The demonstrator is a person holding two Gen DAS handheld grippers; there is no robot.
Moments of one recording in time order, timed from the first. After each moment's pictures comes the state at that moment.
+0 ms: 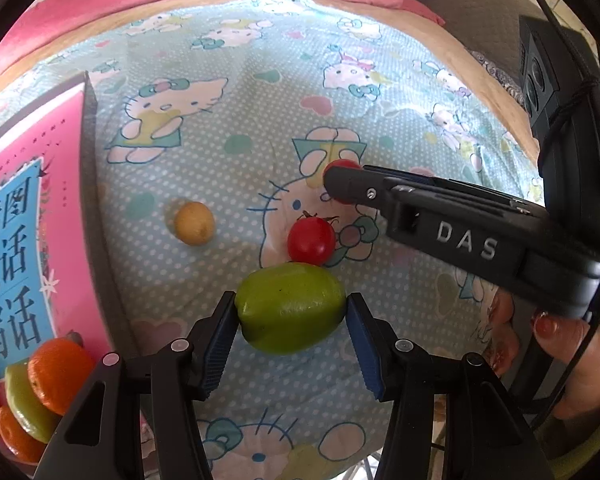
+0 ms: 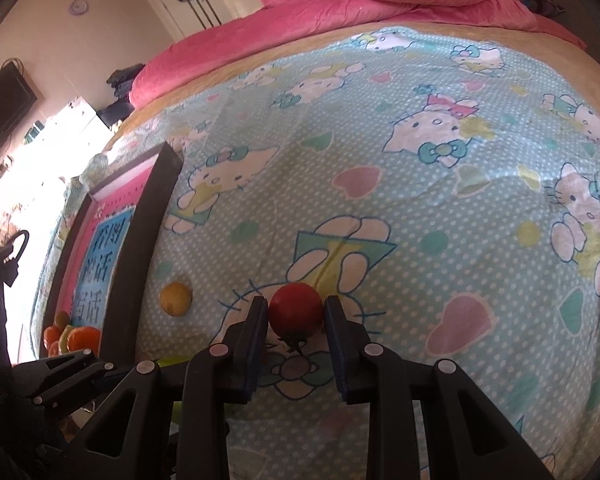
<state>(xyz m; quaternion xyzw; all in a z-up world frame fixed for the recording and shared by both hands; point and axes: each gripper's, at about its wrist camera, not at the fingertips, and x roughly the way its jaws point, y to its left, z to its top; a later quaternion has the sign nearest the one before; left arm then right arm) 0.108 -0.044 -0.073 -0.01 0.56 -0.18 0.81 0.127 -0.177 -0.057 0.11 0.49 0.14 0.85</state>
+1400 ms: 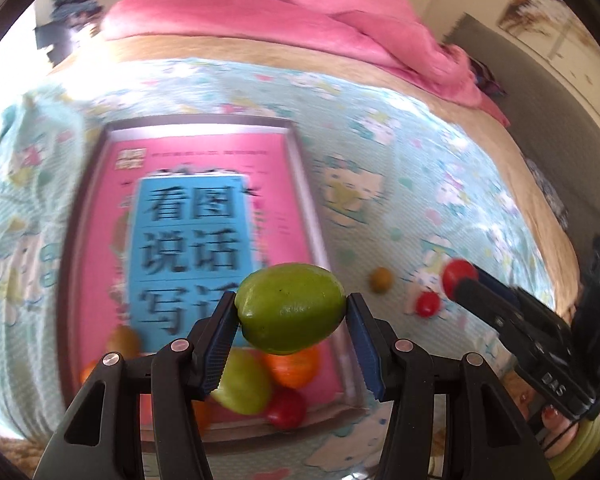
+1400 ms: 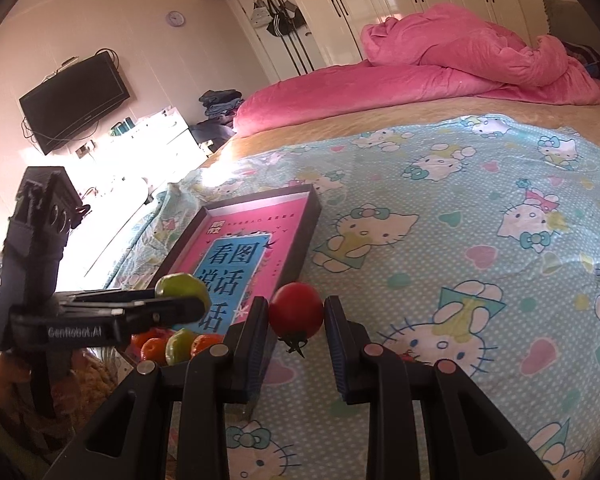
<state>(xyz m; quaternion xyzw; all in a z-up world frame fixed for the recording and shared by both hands) 0.090 0.117 -0.013 -0.12 0.49 -0.05 0.86 0.077 -0.104 0.005 0.08 0.38 0.28 0.87</state>
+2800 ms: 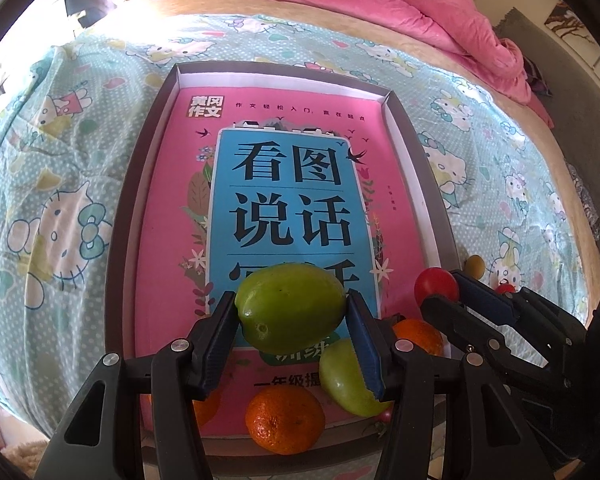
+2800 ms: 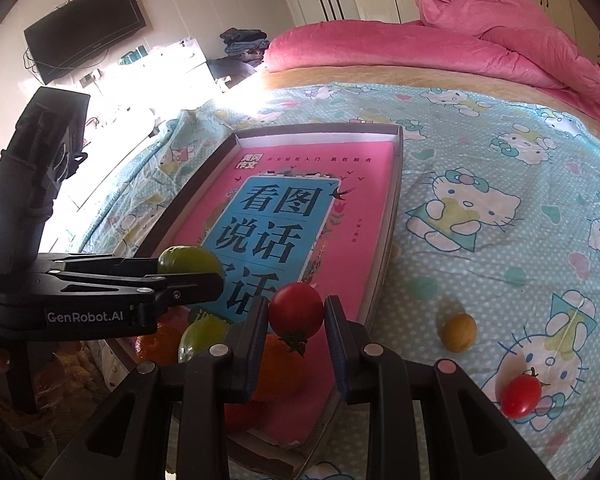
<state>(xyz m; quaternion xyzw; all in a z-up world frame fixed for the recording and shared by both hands) 0.097 0.170 -0.057 -0.12 0.54 0.01 0.83 0.096 0.010 -0.037 -0.01 0.45 0.30 0.84</state>
